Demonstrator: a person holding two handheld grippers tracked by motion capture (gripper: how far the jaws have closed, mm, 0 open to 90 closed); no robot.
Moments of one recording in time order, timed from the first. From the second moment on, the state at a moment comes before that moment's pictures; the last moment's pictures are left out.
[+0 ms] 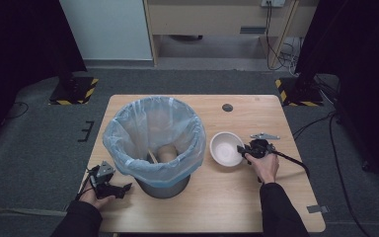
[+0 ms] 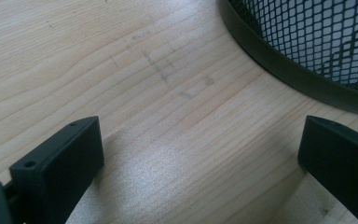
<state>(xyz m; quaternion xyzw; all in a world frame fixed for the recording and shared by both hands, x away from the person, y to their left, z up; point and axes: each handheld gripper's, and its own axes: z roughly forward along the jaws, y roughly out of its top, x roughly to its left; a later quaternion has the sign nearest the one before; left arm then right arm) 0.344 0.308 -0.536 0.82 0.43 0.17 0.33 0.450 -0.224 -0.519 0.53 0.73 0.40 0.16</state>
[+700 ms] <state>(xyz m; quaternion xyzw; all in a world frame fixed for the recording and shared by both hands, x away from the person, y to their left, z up) 0.343 0.308 -0.536 0.82 0.43 0.17 0.33 0.444 -0.230 -0.480 0.52 0.71 0.45 0.17</state>
